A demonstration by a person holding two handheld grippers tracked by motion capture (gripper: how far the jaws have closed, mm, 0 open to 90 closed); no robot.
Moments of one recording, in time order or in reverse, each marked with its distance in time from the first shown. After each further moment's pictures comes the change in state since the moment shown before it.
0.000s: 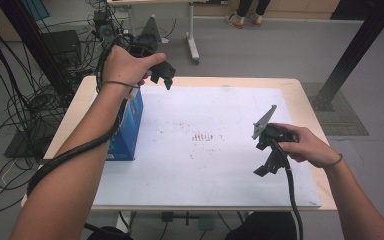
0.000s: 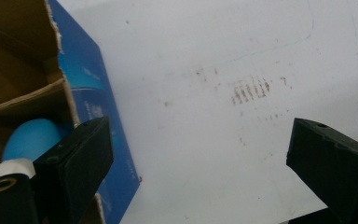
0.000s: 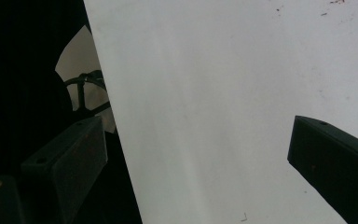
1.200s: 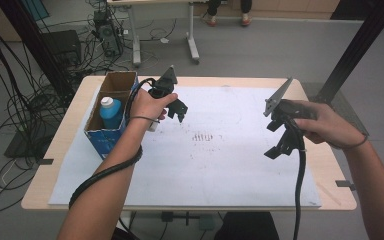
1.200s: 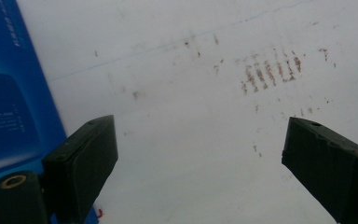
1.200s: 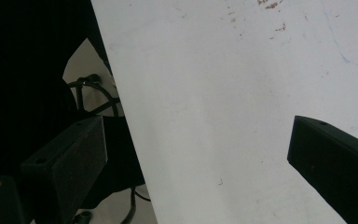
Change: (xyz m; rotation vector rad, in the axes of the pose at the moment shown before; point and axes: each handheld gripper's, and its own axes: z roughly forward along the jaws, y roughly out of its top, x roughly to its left) left arm -0.014 -0.019 0.128 0.090 -0.029 0.003; right arm 0.005 0.020 -0.077 -0.008 -0.047 0.006
